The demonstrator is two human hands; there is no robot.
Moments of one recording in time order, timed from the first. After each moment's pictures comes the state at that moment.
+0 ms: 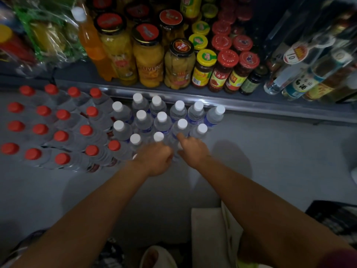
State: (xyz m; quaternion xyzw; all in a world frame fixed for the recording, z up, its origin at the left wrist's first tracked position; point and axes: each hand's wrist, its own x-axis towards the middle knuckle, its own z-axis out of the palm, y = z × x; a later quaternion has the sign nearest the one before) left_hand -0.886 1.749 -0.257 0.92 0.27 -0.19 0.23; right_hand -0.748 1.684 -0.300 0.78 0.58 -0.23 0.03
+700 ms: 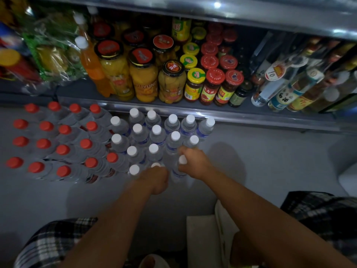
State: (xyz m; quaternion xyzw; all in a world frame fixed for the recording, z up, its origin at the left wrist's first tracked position) left_hand -0.881 1.721 -0.265 0.85 0.32 -0.29 0.29; right_hand -0.728 1.663 -0.266 0.78 0.54 -0.31 -0.05
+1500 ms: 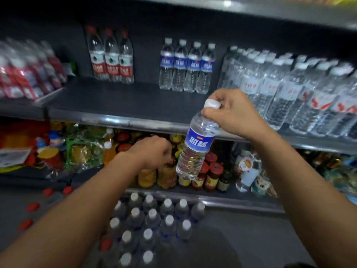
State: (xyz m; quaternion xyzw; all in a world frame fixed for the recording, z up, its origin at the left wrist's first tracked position) left_hand -0.824 1.831 0.008 0.95 0.31 0.02 0.10; right_hand -0.648 1.724 0.096 0.72 0.57 -0.02 -0.40
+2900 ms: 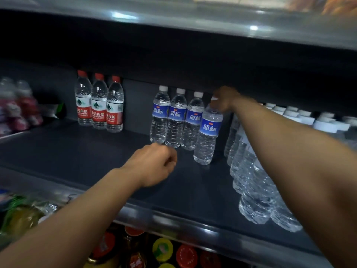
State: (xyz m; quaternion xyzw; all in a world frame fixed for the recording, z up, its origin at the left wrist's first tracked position) left_hand -0.659 1.972 0.047 0.91 0.36 0.19 0.05; right_hand -0.423 2.006 0.180 0.79 0.58 0.10 -0.16
